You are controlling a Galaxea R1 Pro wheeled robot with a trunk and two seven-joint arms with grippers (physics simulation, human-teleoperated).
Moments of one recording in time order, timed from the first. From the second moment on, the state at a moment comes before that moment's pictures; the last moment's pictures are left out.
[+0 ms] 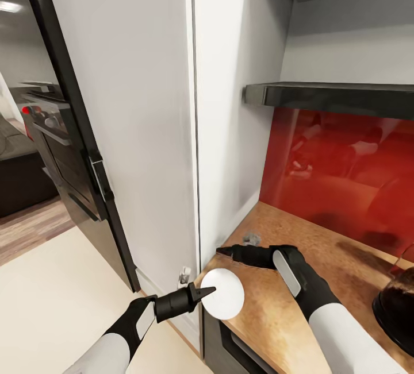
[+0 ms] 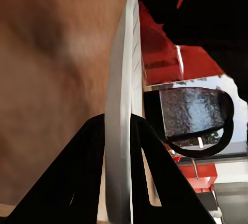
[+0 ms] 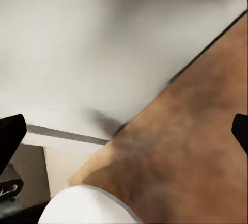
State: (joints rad) left arm -0.64 -0.17 0.40 -0.35 0.01 0.55 -1.11; right arm -0.68 -0.02 0.15 -0.86 -0.44 0.76 0.48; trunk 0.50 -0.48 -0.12
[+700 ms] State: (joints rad) left arm -0.65 -0.17 0.39 -0.35 0.01 0.54 -1.21; right arm -0.68 -0.04 0.03 -1.07 -0.44 0.75 0.48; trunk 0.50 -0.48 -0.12
